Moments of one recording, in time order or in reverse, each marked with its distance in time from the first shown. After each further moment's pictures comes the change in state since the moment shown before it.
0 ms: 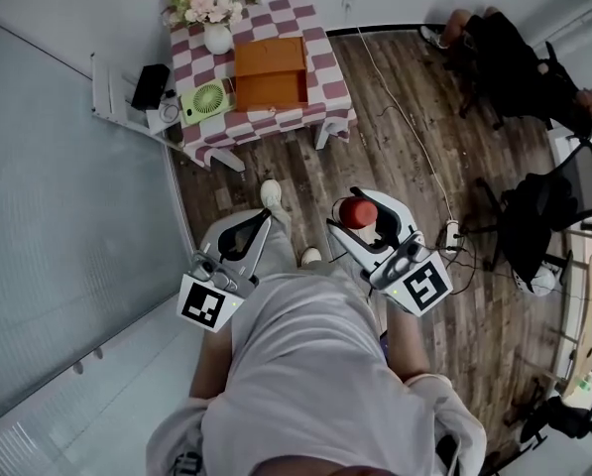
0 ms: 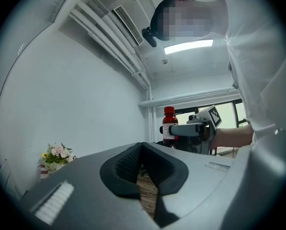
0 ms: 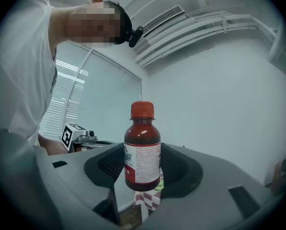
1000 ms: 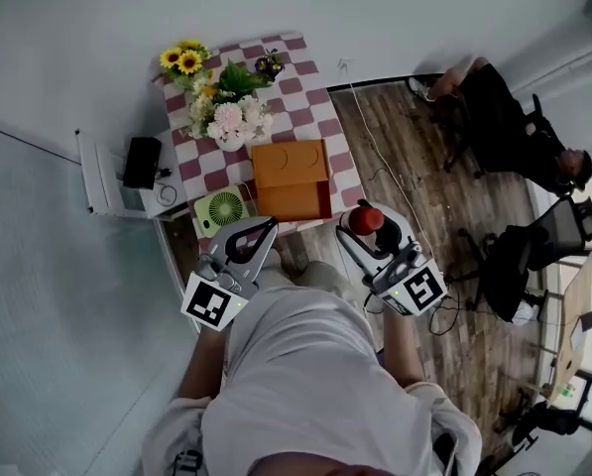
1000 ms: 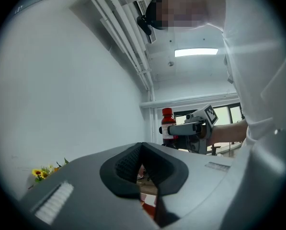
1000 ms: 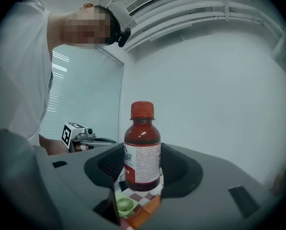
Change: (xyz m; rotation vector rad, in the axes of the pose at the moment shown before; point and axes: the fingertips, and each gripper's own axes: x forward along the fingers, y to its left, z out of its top) left arm 0.139 0.310 -0.012 -0.036 -0.049 -0.117; right arm 0.264 -0.195 -0.017 -0.034 0.089 -0.108
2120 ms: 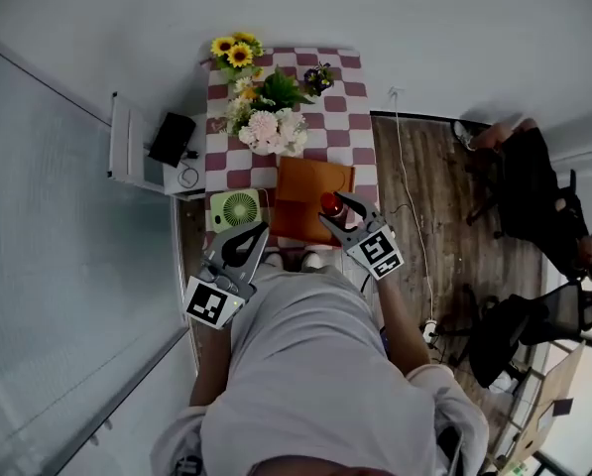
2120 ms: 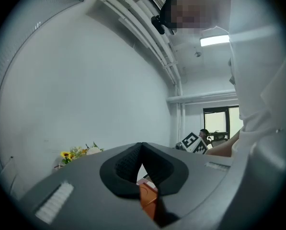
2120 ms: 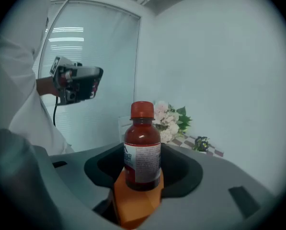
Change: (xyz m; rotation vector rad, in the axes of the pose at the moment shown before) left arm 0.001 0.044 -0.032 -0.077 0.042 0.349; right arm 0.099 -0.061 -0.189 -0.174 0.428 0.320
